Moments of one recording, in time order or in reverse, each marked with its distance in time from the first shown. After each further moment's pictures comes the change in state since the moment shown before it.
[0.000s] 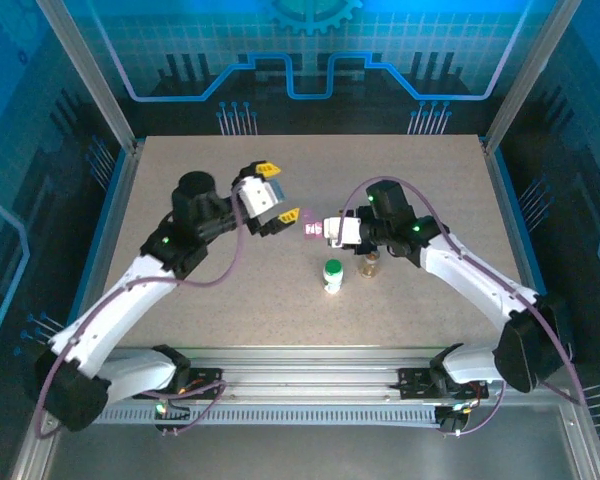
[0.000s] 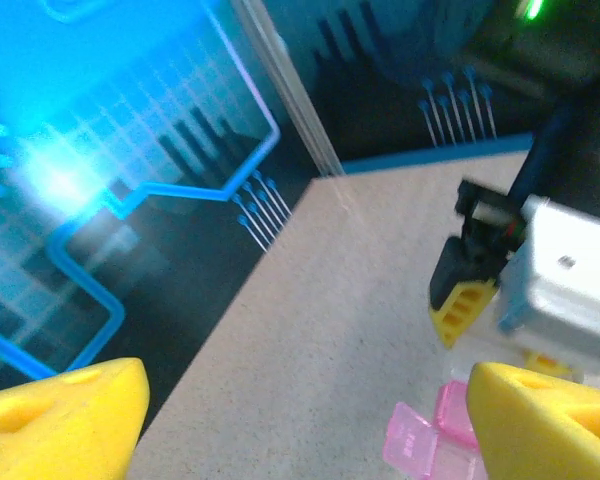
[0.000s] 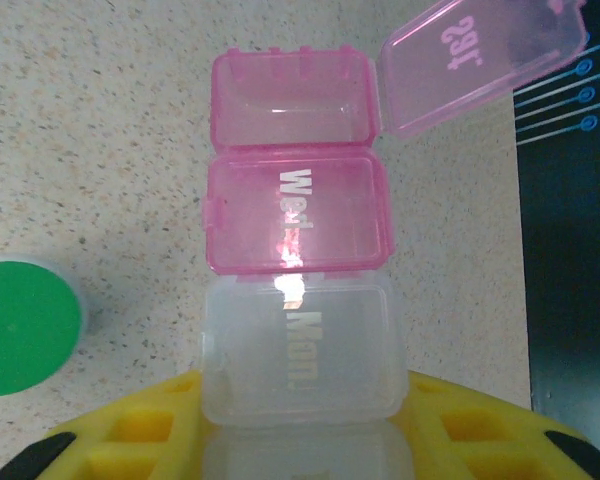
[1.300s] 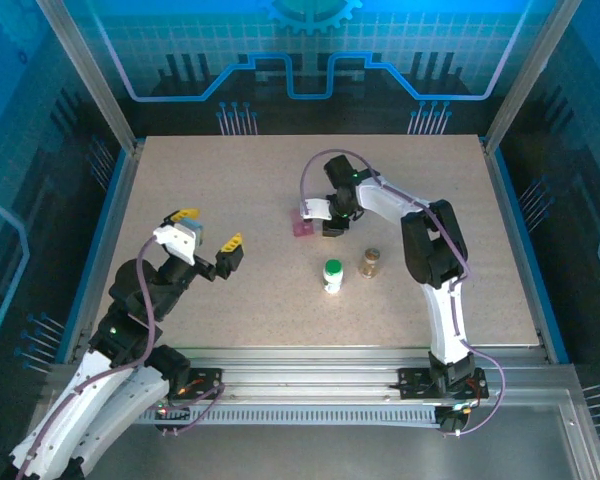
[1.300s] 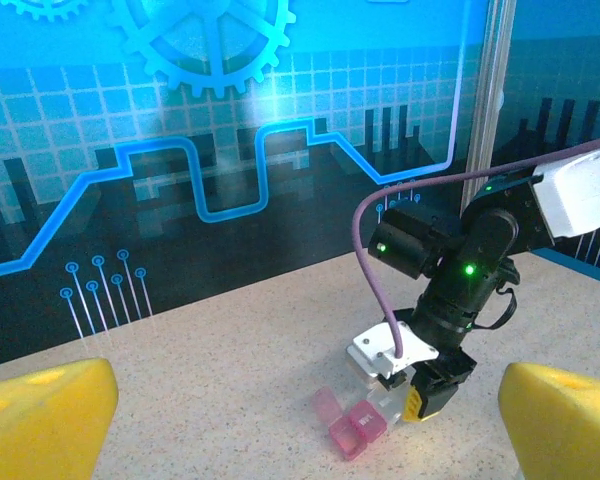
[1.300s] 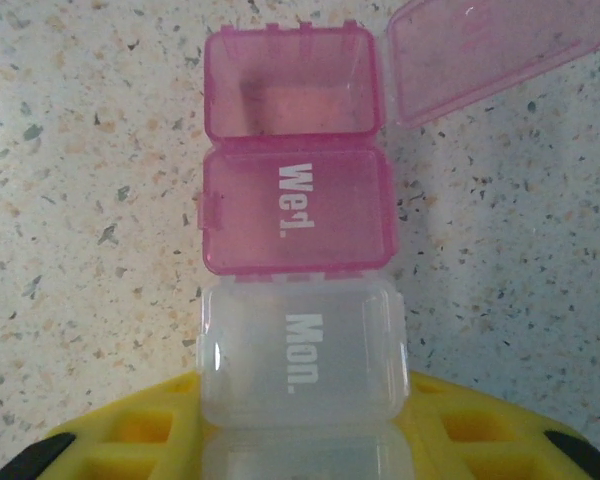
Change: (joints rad) left arm 0.000 -0.640 -0.388 -0.100 -0.428 -0.470; right arm -0.058 0.830 0.658 -0.315 -0.015 0.002
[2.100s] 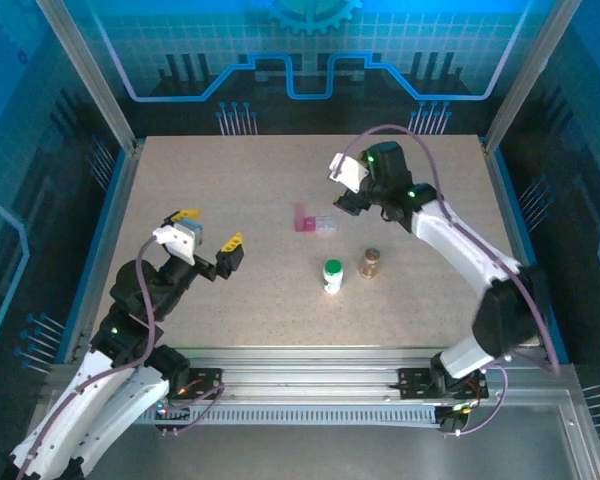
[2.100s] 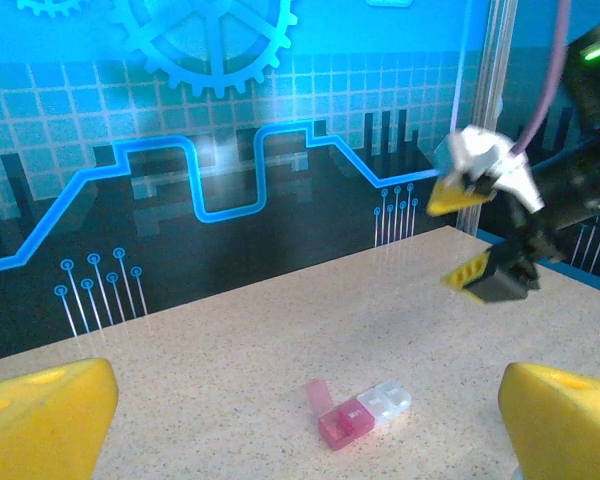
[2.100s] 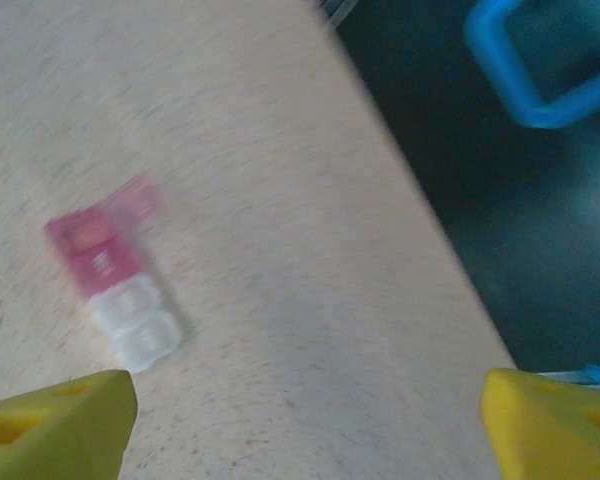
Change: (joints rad) left arm 0.000 -0.001 -0.014 0.018 0.000 -0.030; right arm -0.008 -0.693 -0.433 0.423 0.250 0.460
